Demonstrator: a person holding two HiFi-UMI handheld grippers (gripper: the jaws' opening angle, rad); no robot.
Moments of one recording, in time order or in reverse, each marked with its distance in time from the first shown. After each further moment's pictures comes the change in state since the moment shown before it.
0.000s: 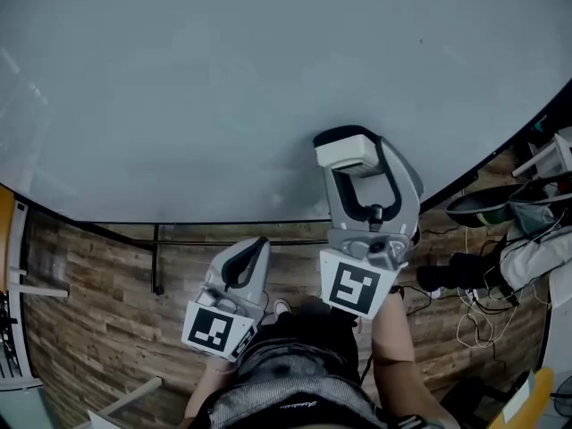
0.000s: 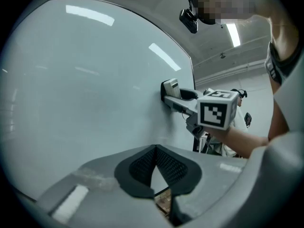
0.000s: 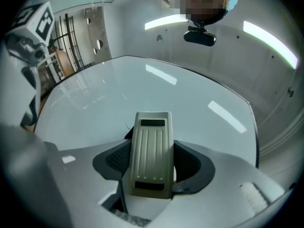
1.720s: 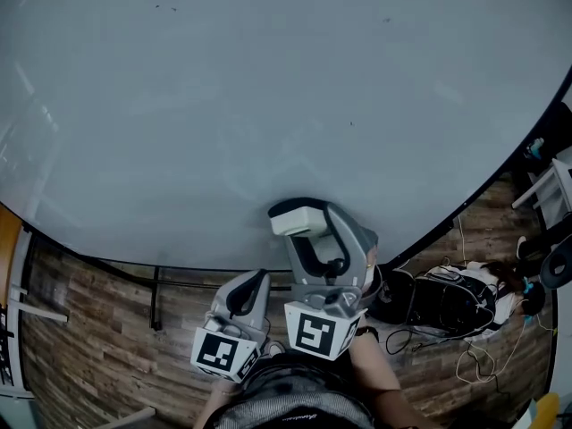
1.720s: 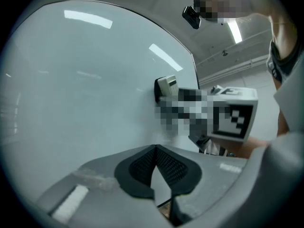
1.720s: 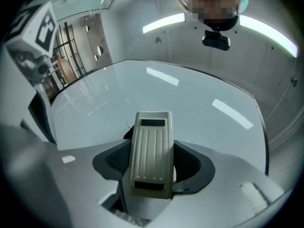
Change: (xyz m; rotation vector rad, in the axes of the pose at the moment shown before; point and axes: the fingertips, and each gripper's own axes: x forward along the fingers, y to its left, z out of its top) left arm 0.054 -0.025 0.029 0.009 -0.025 0.052; right arm 0.002 -0.005 -0.006 0.055 -0.026 0.069
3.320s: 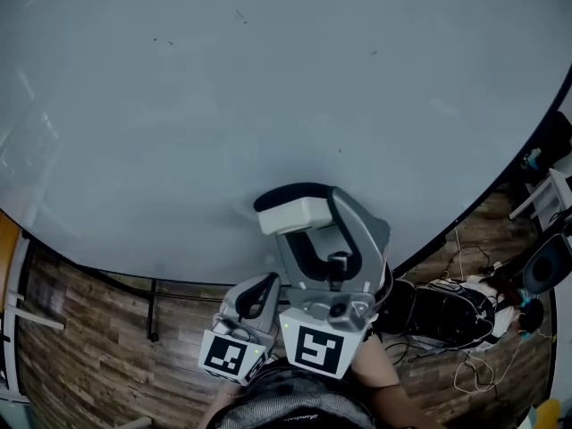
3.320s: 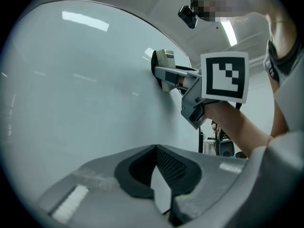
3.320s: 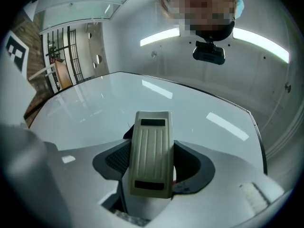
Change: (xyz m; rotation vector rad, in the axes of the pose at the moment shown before) left arm 0.020 -0.013 0.027 0.024 -0.056 -0.045; right arm 0.025 -0.058 0.077 -0.025 -0.156 -0.072
